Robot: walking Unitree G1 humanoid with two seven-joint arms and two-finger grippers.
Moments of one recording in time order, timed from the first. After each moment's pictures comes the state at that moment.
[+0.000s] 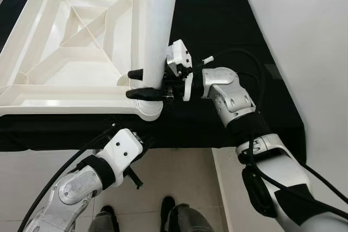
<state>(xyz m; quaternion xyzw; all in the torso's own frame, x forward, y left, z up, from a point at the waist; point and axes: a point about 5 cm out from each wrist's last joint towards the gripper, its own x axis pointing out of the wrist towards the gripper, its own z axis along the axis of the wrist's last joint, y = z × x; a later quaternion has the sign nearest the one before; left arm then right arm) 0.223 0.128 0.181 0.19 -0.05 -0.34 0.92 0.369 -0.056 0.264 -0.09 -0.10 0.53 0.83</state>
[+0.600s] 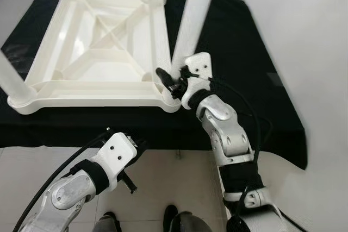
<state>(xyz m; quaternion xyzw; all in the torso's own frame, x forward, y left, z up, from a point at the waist) 0.212 0.145 0.184 0.21 -0.05 -0.32 0.92 0.356 -0.056 0.239 -0.05 -0.07 0.31 0.95</state>
